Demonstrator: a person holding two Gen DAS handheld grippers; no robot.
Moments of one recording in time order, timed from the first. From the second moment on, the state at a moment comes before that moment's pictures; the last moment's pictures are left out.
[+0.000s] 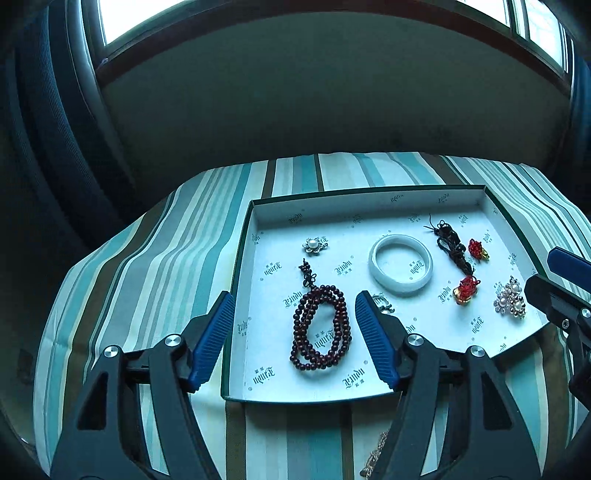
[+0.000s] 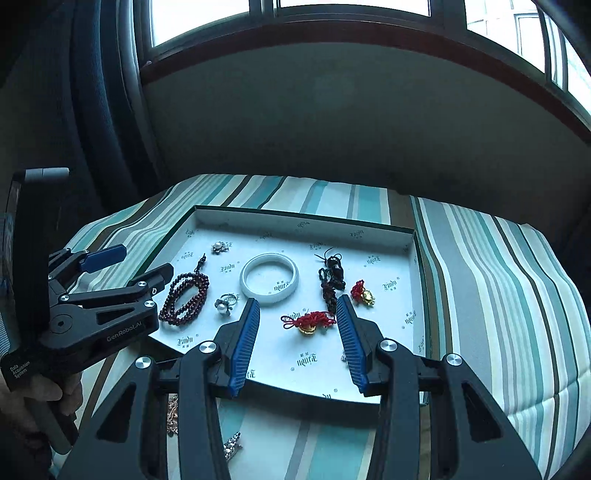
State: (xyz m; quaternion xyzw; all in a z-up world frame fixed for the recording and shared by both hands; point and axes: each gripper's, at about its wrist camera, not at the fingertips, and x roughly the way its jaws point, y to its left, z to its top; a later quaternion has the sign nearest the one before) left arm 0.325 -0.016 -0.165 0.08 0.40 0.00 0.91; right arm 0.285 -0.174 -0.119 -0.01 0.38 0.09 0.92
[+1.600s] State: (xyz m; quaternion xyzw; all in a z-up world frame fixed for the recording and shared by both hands) left arm 0.245 -0.036 -0.207 0.08 0.46 -0.05 0.88; right arm 0.224 -0.183 -0.183 -0.03 0.48 0.11 0.87
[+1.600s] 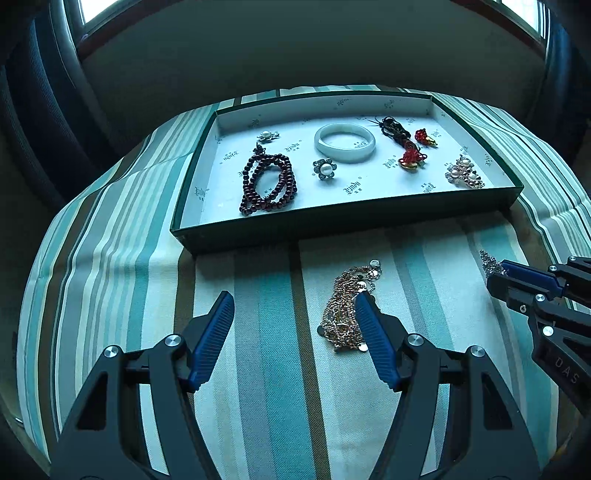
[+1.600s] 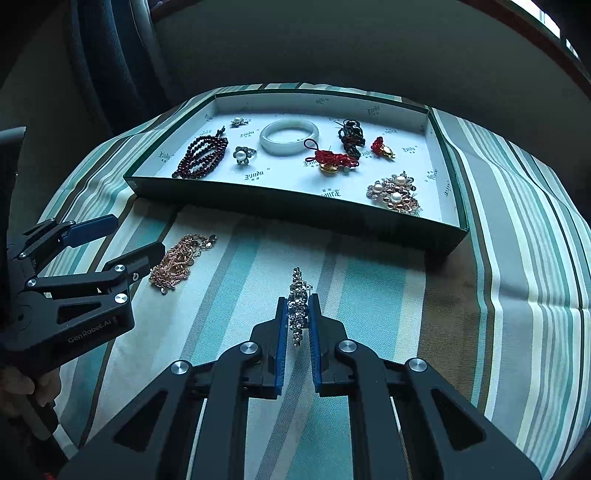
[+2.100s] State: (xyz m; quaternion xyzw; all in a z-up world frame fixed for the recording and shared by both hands) left arm 0.252 -0.047 -0.225 0.06 0.49 -0.07 0.87; right arm 0.217 -0.205 -0.180 -0.02 0.48 0.11 0.87
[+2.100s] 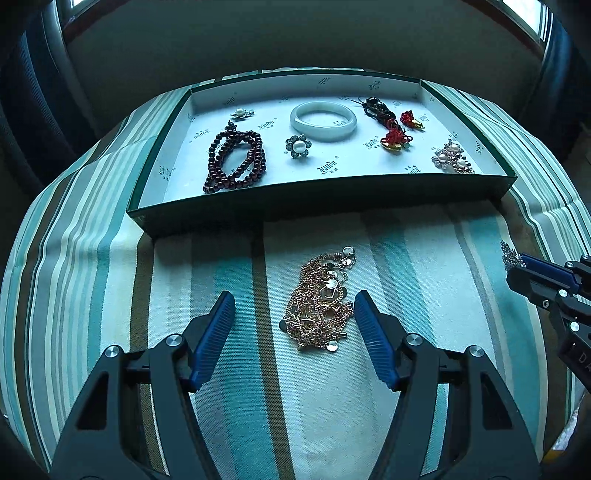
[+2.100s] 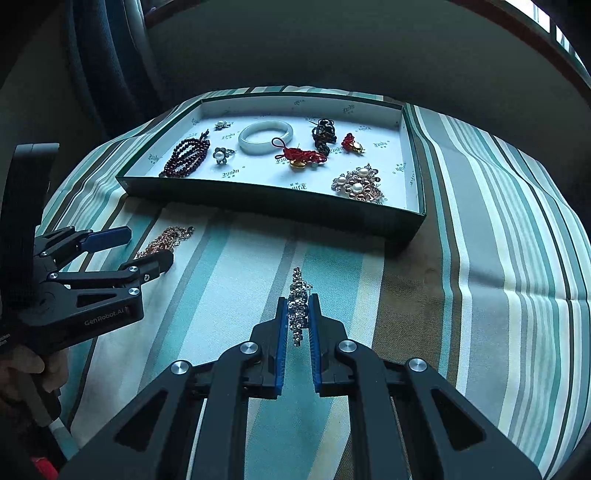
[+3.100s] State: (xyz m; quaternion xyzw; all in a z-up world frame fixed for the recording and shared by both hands) left arm 0.242 -0.051 -0.208 0.06 0.46 -0.11 0.88; right arm 0.215 -0.203 -0.178 -0.01 0.47 0.11 0.87
